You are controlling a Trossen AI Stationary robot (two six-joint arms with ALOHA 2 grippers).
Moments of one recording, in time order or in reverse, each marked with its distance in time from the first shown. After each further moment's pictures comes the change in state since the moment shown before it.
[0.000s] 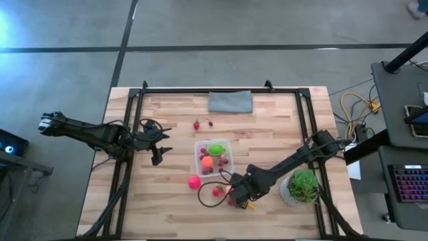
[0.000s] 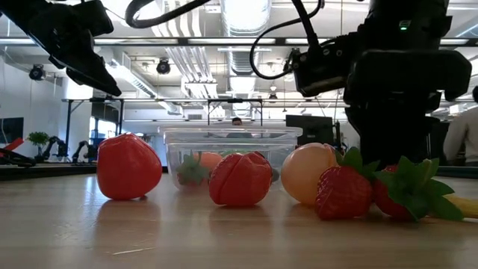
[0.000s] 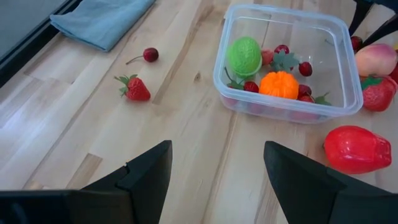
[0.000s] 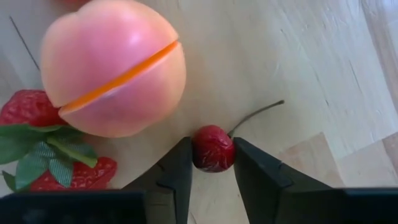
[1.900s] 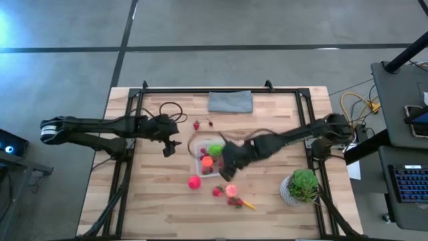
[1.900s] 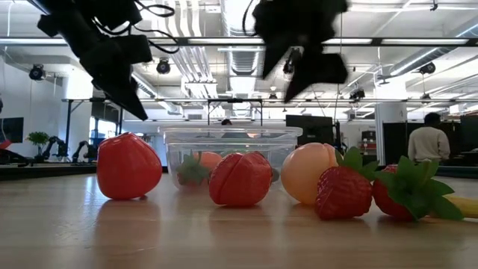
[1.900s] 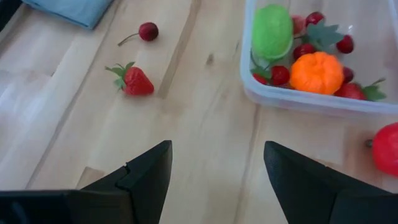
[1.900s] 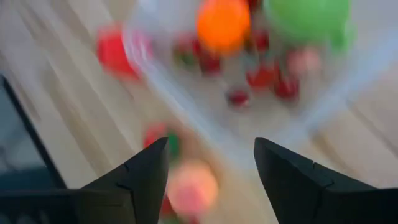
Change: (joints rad) left arm 0.344 0.296 0.069 0.111 0.309 0.267; right arm -0.281 -0.239 0.050 0.100 -0.178 0.037
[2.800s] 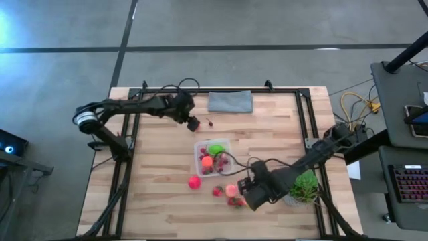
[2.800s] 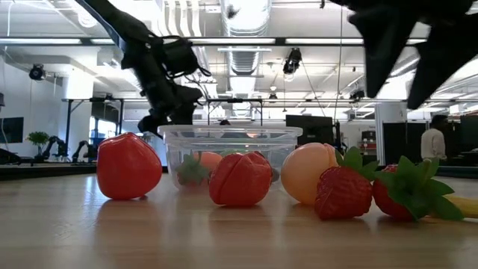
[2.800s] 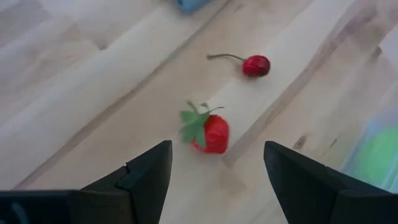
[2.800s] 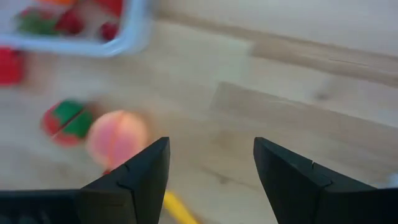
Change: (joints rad) left arm 0.340 0.534 0.293 0.074 0.143 -0.266; right arm 0.379 0.027 -0.007 -0.390 0.346 0.922
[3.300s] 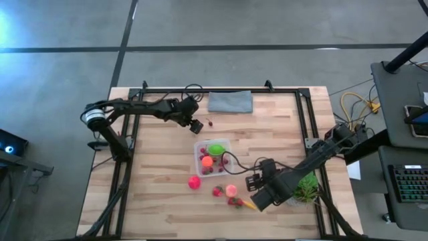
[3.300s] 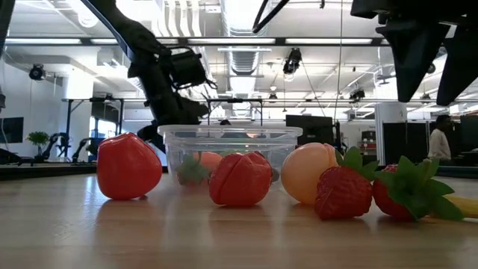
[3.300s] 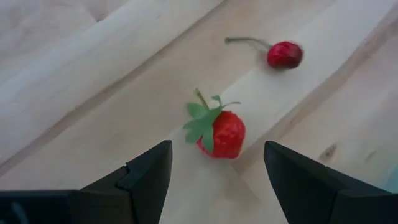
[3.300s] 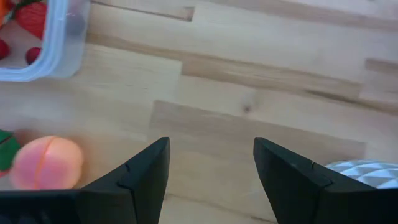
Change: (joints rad) left arm -0.039 0.102 0.012 0.021 -0.077 -0.103; right arm 0.036 -0.002 0.000 -0.225 0.020 0.142
